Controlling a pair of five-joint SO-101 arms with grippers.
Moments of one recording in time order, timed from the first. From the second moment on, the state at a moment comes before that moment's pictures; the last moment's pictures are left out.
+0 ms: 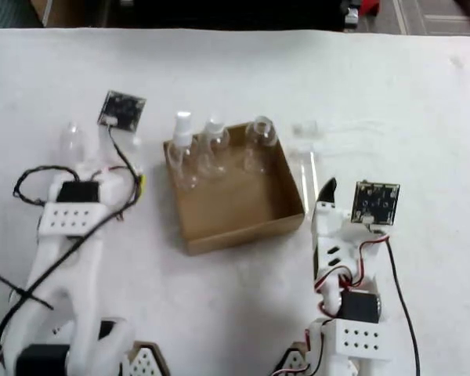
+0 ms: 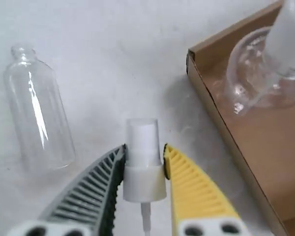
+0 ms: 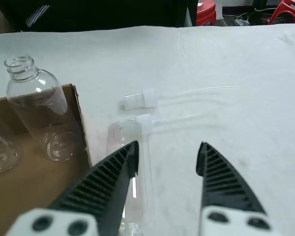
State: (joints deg) left arm -5.9 -25.7 45.9 47.8 -11.1; right arm 2.9 -84.4 89.9 23.6 2.7
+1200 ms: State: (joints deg) left arm -3.5 -4.4 26.3 65.0 -11.2; right arm 2.9 -84.4 89.9 23.6 2.8
